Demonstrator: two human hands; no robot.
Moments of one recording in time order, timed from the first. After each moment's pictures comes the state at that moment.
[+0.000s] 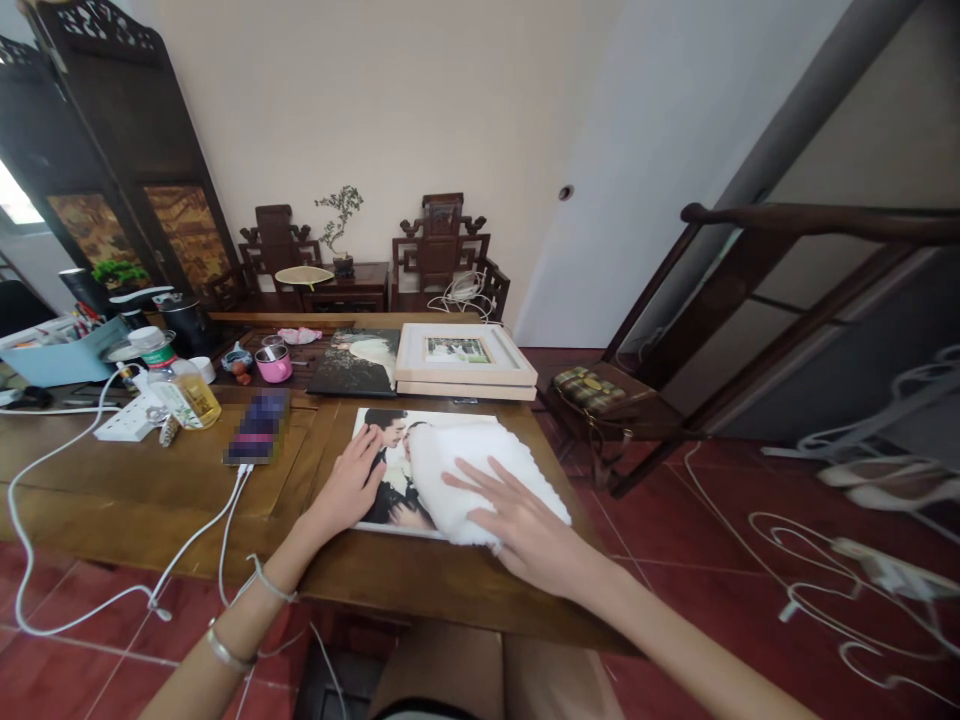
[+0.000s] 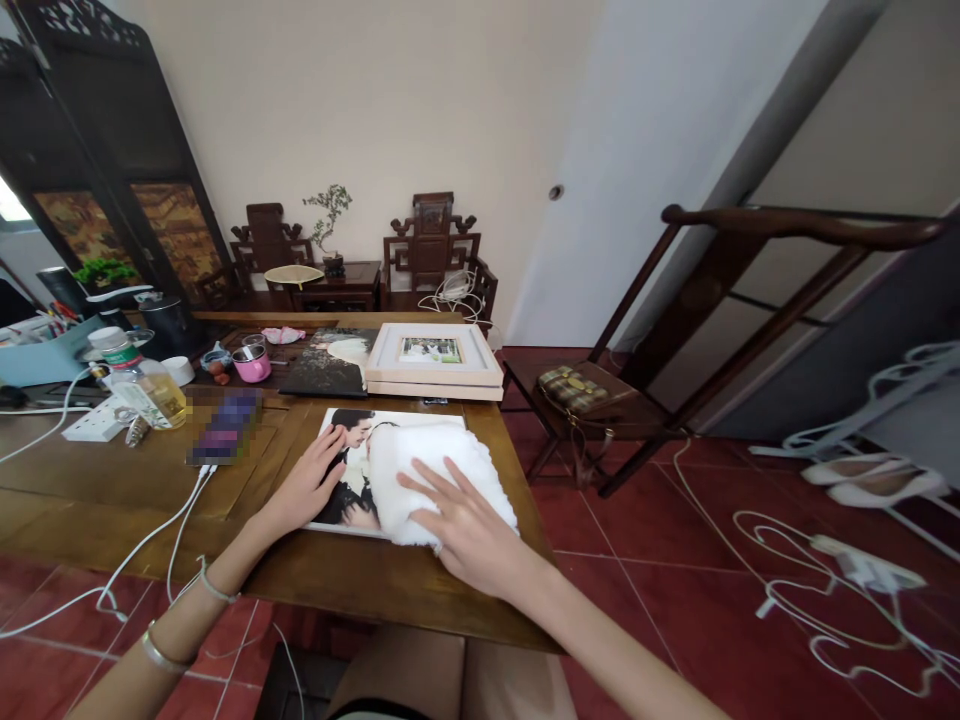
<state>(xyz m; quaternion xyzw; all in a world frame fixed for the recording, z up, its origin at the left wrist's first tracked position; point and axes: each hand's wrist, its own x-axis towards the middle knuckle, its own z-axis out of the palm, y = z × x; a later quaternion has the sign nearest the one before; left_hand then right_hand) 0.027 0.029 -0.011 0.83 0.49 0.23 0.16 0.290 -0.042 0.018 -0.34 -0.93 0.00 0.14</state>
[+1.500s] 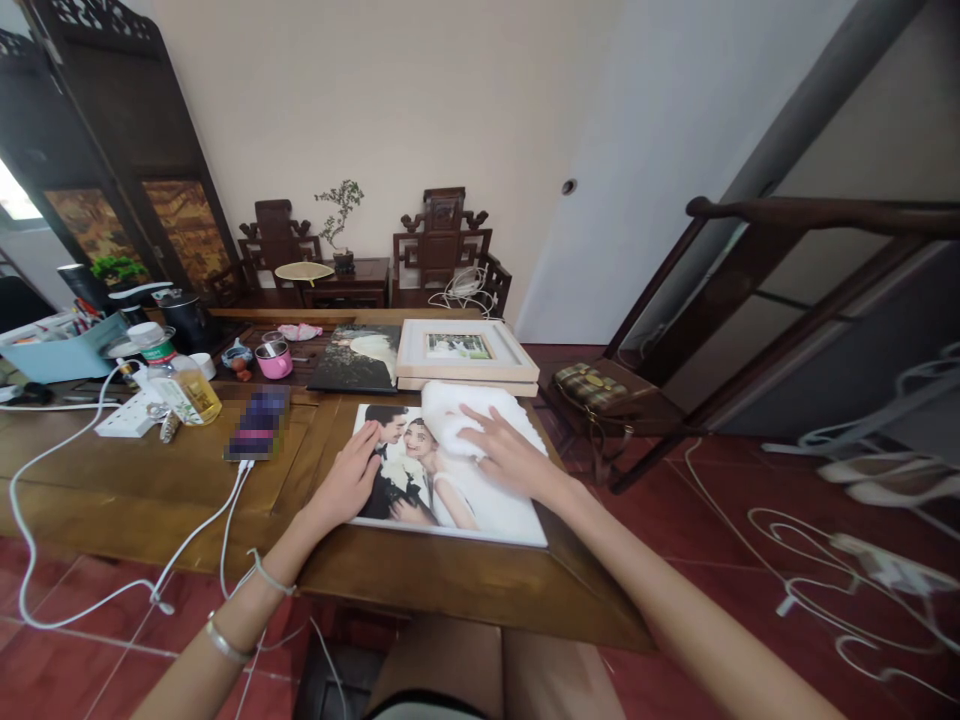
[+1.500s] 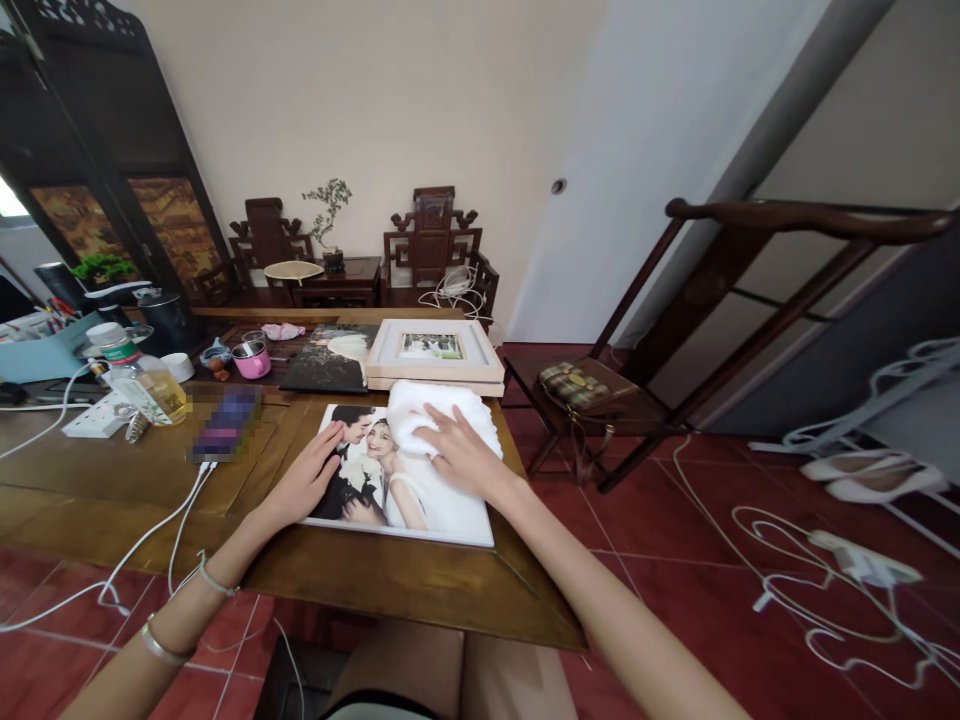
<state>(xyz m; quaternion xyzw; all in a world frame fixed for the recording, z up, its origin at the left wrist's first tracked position) 0.022 0.034 -0.018 0.82 0.48 0.25 0.19 0.299 0.034 0.011 -0.43 -0.89 0.00 0.15</state>
